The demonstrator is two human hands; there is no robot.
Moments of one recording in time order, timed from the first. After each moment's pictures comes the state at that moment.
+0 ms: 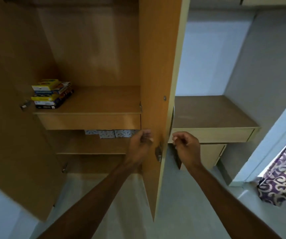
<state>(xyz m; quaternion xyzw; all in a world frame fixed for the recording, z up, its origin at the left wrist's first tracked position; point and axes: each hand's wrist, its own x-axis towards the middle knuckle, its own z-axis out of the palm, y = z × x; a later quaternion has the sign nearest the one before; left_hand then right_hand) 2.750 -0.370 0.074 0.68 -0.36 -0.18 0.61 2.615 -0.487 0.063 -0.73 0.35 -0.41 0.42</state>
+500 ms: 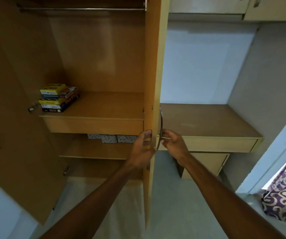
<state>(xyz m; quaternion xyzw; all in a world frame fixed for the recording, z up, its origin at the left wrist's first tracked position) 2.738 -0.365 0.095 0.66 -0.39 -0.21 0.60 2.654 -0.498 0.094 -0.78 0.27 -0.27 0.50</state>
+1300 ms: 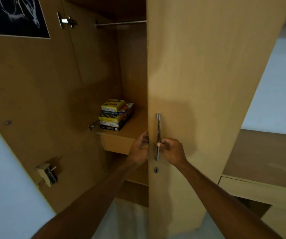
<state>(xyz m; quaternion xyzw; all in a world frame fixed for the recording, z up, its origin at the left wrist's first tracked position) 3.145 -0.269 0.101 0.71 -0.29 -0.17 0.61 3.081 -0.413 0.074 -0.85 0.18 -0.27 0.42</state>
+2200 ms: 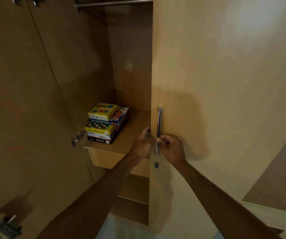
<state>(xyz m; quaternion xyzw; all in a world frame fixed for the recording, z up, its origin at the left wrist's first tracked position) 3.315 -0.379 0.098 0.70 -0.29 -0.21 0.63 3.244 -0.499 0.065 -0.84 0.19 -0.33 0.38</state>
